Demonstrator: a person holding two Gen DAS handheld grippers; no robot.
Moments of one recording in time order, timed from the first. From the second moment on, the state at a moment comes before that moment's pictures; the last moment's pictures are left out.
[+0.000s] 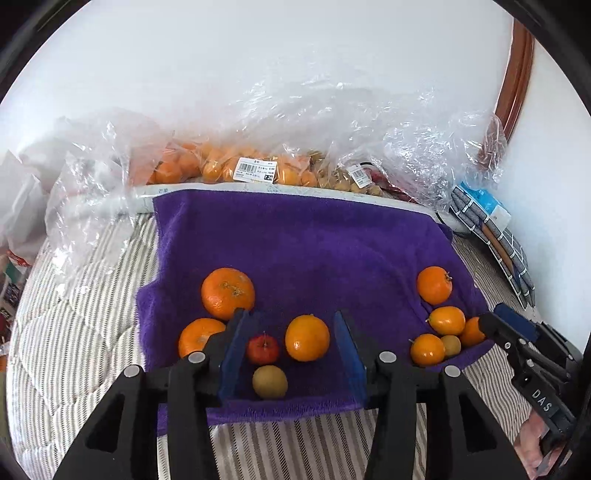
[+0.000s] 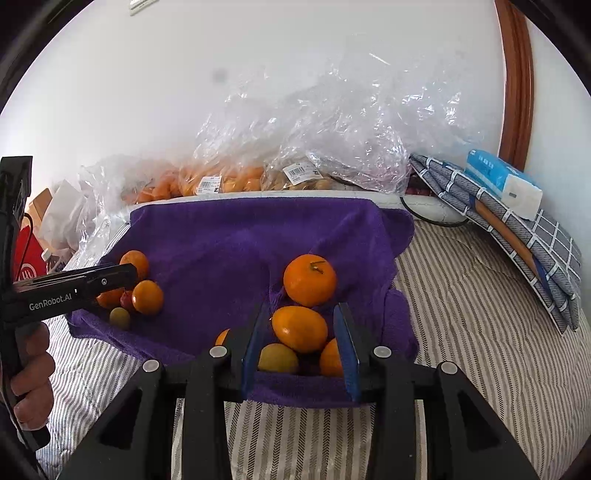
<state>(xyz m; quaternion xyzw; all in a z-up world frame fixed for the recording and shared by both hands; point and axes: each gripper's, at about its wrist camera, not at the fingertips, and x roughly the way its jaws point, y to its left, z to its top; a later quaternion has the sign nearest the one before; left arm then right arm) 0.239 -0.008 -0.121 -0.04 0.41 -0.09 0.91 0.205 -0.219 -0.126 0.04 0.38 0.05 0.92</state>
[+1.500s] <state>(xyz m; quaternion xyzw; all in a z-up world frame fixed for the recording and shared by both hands) 0.019 -0.012 -0.012 -0.02 0.32 -0.04 0.95 -0.014 -0.220 0.016 0.02 0.33 -0.02 0.94</state>
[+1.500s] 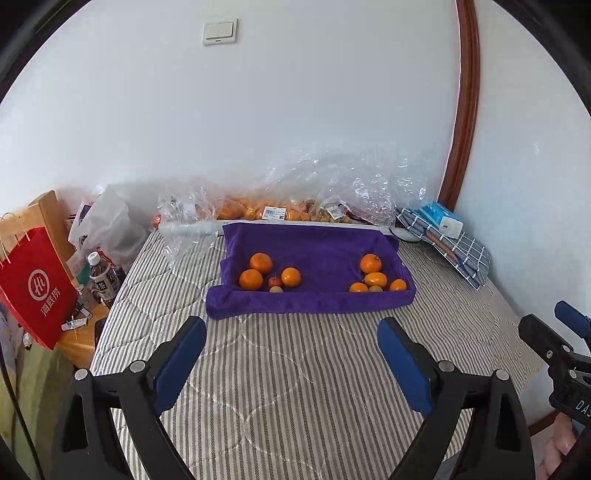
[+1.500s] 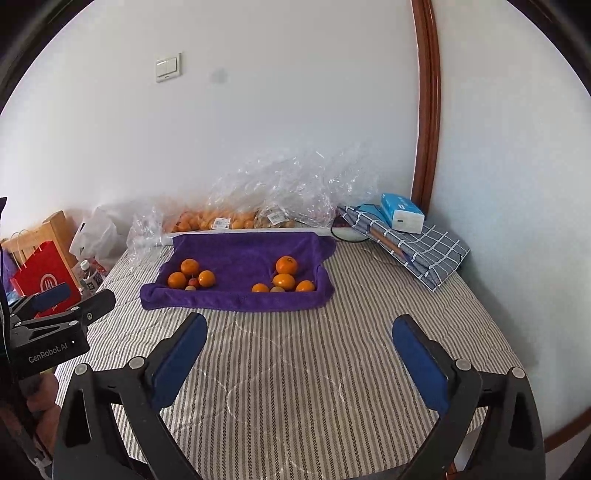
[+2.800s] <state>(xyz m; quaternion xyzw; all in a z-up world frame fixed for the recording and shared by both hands) 0.019 -0.014 -0.013 -0.01 0.32 -0.03 0.95 -0.018 -0.225 0.012 0.02 0.32 -0.03 0.94</state>
